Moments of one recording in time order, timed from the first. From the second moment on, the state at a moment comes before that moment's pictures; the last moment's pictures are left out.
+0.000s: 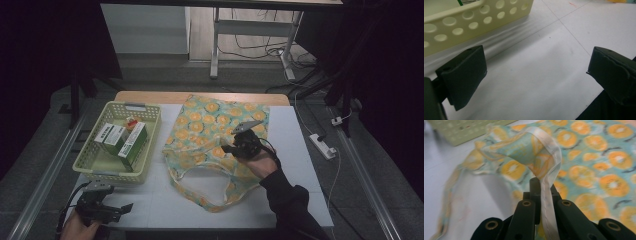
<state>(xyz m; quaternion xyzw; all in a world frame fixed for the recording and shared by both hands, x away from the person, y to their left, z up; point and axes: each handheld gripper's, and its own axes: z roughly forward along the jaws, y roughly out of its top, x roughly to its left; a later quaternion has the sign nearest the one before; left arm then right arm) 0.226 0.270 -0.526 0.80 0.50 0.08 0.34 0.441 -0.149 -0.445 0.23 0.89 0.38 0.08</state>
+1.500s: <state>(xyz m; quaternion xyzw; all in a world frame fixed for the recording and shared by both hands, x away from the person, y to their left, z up) 0.226 0.270 -0.526 0.80 0.49 0.08 0.33 0.562 -0.149 -0.510 0.33 0.90 0.28 0.09</state>
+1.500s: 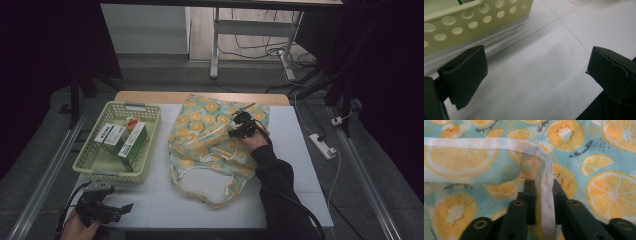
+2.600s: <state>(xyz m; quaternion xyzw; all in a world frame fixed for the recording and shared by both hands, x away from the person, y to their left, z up) 0.227 0.268 -0.526 0.80 0.49 0.09 0.33 0.467 -0.133 -0.472 0.25 0.90 0.34 0.05</state>
